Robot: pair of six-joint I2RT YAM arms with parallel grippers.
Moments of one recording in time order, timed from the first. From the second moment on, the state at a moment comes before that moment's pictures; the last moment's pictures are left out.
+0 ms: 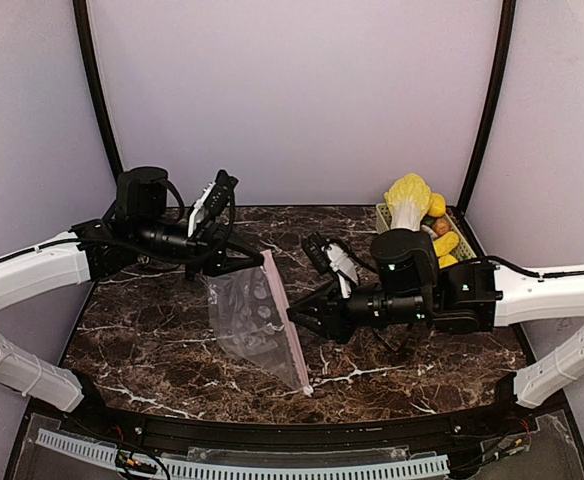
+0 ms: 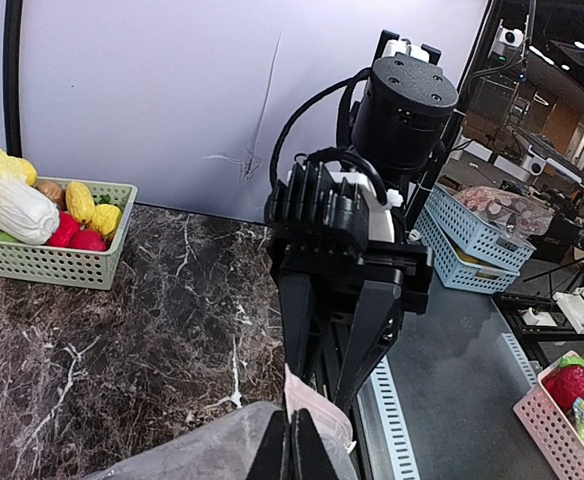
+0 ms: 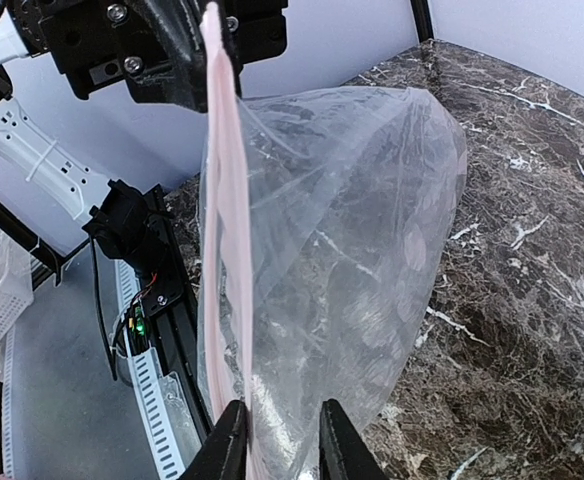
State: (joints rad) left arm -0.71 1.26 1.03 -0.07 0.95 -0.02; right arm 1.23 1.30 0.97 -0.09 -0.06 0.37
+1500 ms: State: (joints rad) left arm -0.71 1.17 1.03 -0.07 0.57 -0.03; right arm 1.09 0.95 0.94 -0.39 0.35 0.49
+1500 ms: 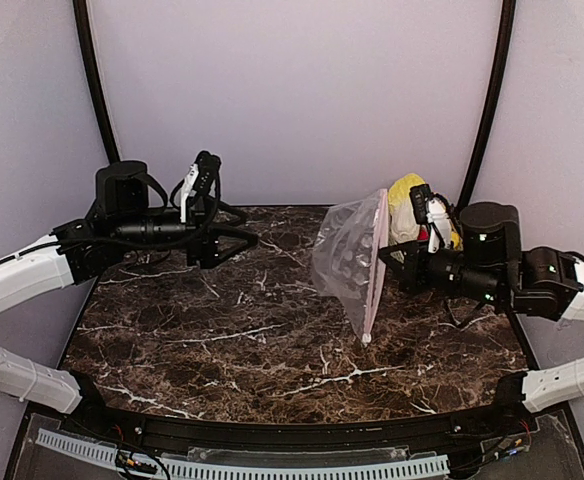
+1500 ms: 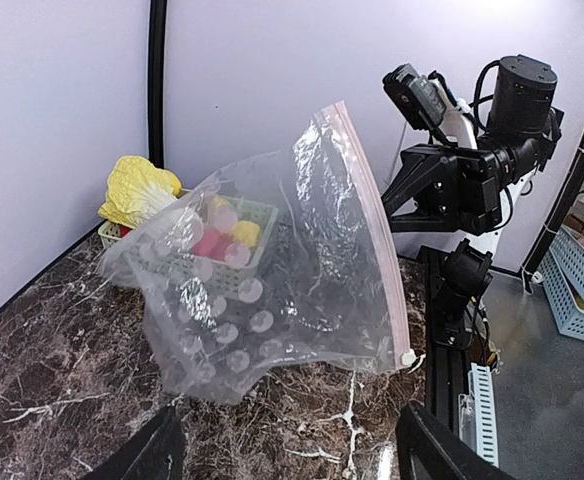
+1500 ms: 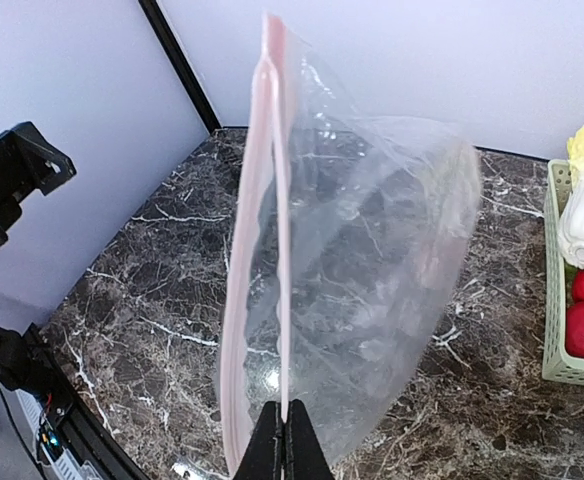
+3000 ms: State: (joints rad) left arm -0.78 1.46 1.03 -0.11 0.50 -0.27; right arm 1.16 1.46 0.98 0.05 0.14 0.58
